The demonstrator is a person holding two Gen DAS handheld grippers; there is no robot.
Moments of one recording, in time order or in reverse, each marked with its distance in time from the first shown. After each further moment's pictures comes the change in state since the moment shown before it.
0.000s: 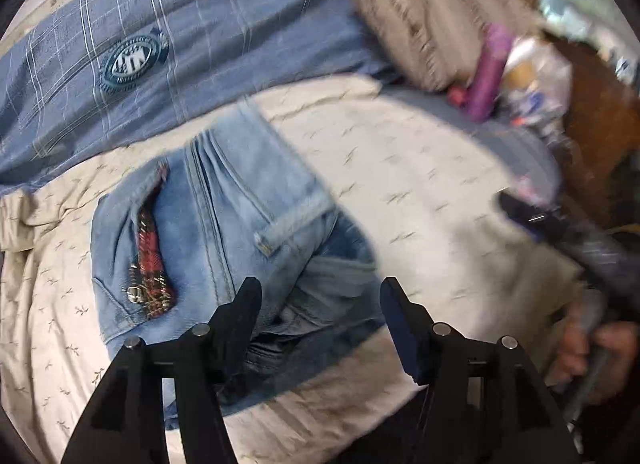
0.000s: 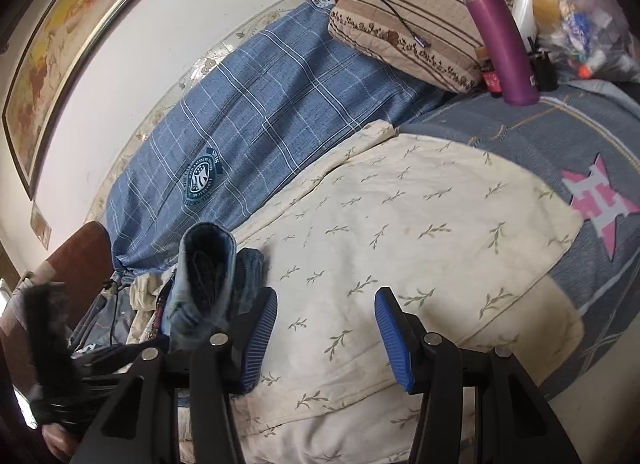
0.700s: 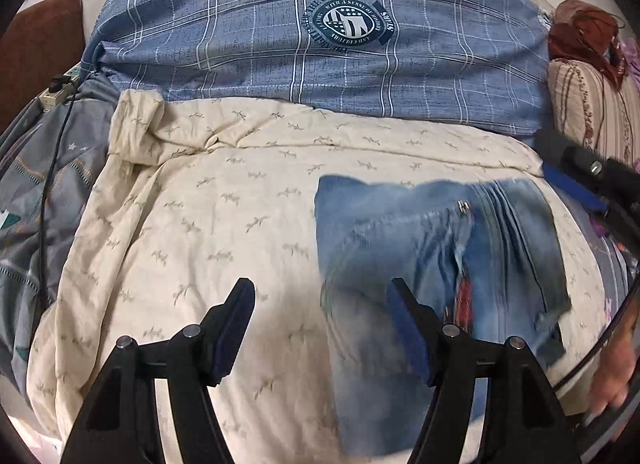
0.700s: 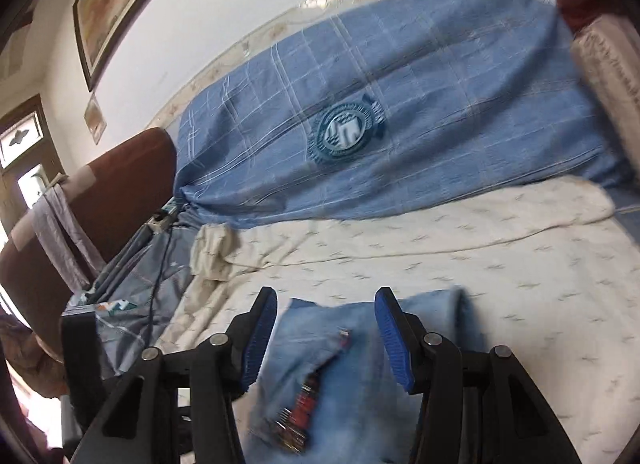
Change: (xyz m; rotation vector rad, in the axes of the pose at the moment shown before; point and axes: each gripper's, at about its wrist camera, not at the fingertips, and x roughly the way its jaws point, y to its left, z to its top) left arm -0.014 0.181 -0.008 -0.420 0.042 0.295; right arm 0.142 0.247 0.034 -0.331 0.206 0.214
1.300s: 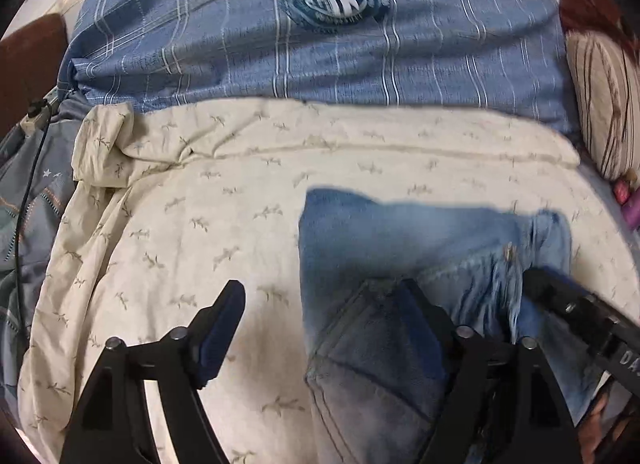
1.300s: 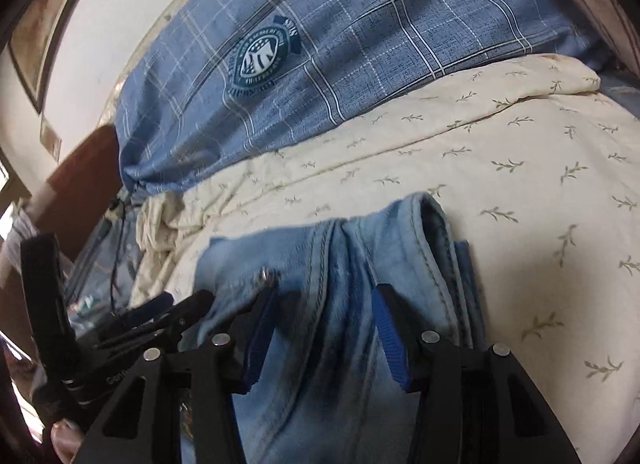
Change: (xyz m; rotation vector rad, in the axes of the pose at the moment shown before) left arm 0.064 -0.026 0.011 0.073 0.015 0.087; right arm 0.044 -0.083 -0.061 0.170 0.177 -0.079
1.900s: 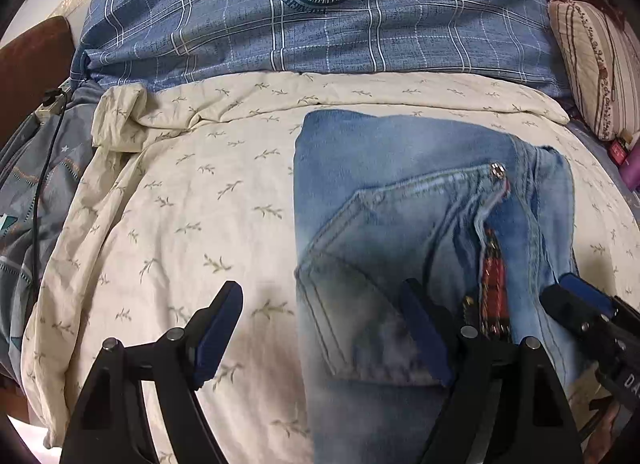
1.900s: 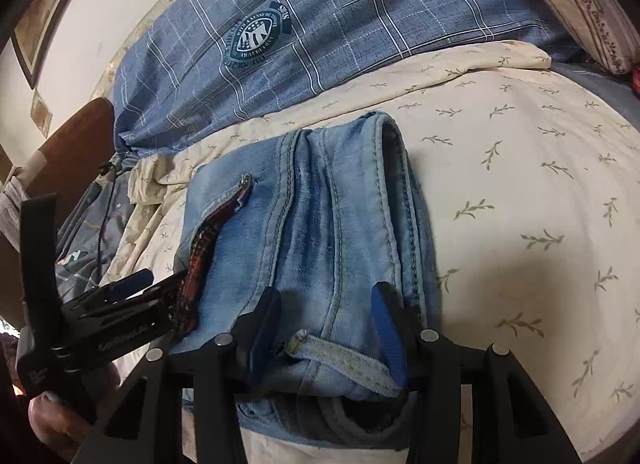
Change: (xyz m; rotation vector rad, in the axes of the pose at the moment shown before) left arm -0.027 -0.009 -0.053 0.028 0.023 0.029; right arm -0.048 -0.010 -0.056 -0.033 0.044 -0.082
